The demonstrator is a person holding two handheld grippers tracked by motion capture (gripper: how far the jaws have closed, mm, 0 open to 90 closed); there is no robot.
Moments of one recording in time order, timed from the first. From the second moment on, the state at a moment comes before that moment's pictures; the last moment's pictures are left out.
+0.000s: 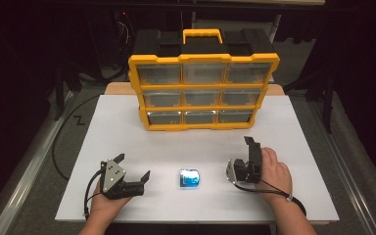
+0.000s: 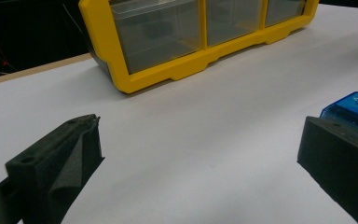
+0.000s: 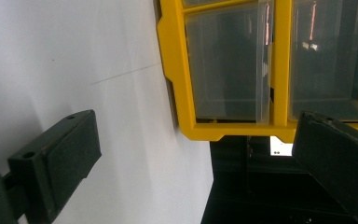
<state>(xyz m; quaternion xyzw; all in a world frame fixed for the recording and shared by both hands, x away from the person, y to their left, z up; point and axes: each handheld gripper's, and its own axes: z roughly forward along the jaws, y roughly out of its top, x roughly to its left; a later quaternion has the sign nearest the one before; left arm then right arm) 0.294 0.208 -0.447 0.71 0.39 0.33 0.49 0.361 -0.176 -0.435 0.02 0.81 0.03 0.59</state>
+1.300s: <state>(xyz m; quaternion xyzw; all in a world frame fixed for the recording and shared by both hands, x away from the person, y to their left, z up) 0.294 0.211 -0.445 0.69 0.39 0.32 0.51 0.385 -0.167 -0.442 0.02 0.79 0.01 0.61</state>
